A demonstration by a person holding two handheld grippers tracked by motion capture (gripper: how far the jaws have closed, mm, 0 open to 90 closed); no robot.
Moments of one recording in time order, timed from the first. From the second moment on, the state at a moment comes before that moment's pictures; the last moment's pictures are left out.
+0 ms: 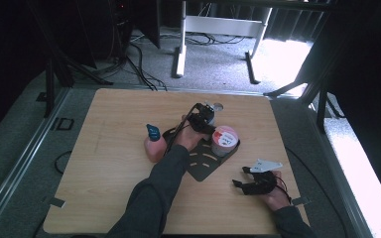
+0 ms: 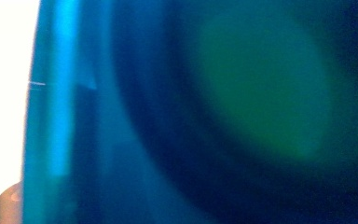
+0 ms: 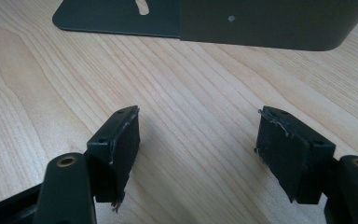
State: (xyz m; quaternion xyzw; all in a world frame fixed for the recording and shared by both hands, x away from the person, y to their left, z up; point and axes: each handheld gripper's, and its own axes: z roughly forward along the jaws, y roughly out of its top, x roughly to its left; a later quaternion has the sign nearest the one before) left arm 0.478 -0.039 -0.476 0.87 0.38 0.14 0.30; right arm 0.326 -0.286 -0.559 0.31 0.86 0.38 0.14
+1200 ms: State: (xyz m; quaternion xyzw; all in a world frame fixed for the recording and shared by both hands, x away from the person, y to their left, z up) left arm 0.478 -0.037 -0.472 0.85 0.39 0.13 0.34; right arm 0.326 -0.286 -0.559 0.30 0.86 0.38 0.14
